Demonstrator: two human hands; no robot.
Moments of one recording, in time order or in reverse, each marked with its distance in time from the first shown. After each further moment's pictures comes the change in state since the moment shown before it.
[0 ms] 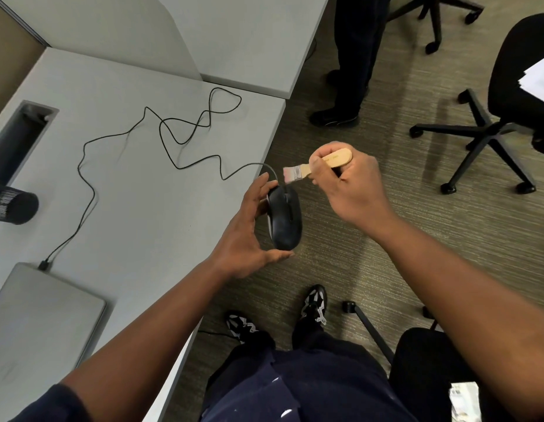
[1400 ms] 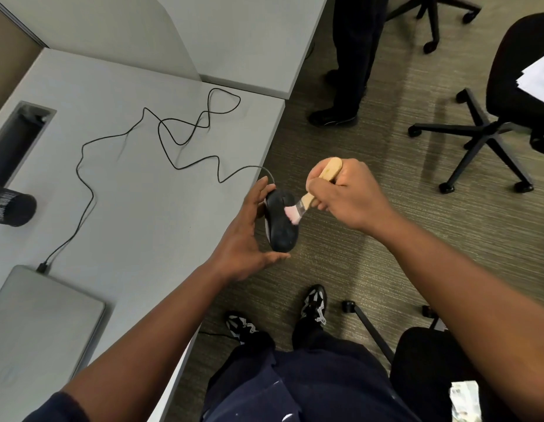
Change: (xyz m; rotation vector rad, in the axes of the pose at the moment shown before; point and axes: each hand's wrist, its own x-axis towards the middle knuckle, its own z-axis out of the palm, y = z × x) left_hand 0.000 -0.006 0.000 0.039 -0.018 -0.018; right_hand -0.001 -0.014 -0.004 -0.037 -0.184 0.202
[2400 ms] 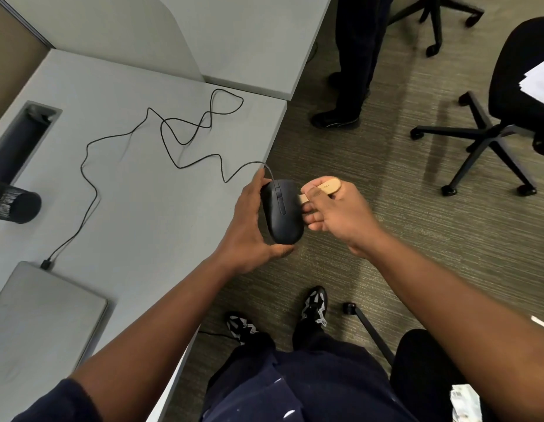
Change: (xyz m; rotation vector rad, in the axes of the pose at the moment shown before) left_hand 0.005 0.010 0.000 0.074 0.056 -0.036; right_hand -0.016 0.016 0.026 0.390 -0.005 0.326
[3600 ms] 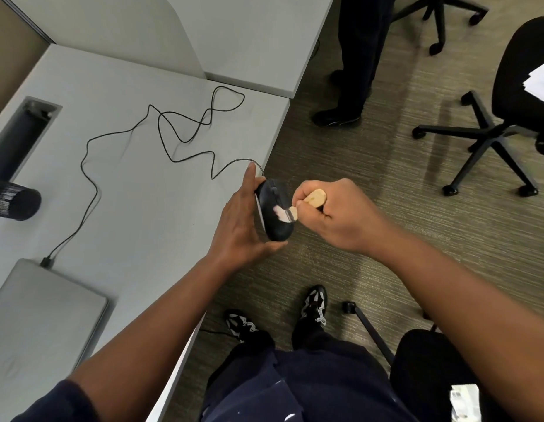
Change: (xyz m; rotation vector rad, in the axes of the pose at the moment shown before) left_hand 0.000 0.000 -0.006 0.191 0.149 0.046; right_hand -0.012 -0.023 -0.009 -0.648 -0.210 -0.442
